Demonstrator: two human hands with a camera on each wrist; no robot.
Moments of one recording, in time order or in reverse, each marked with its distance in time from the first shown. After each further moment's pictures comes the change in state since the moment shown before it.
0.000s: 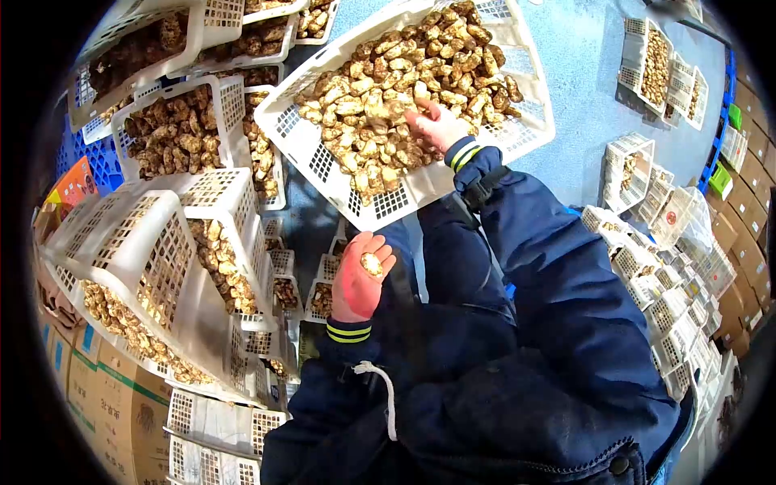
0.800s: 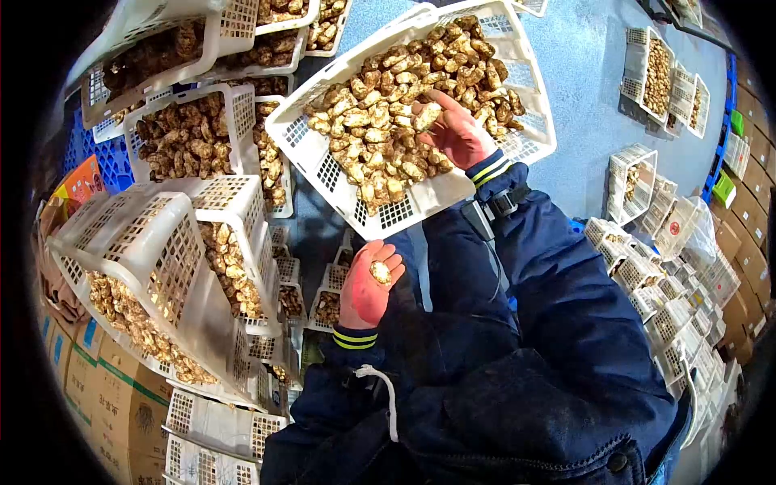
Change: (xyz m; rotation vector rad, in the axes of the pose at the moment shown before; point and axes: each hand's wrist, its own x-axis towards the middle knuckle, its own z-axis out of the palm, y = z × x) left_hand 0.001 -0.003 0.034 0.138 0.254 0.008; right_hand -0.030 -0.053 -0.021 0.780 -0.455 -0.134
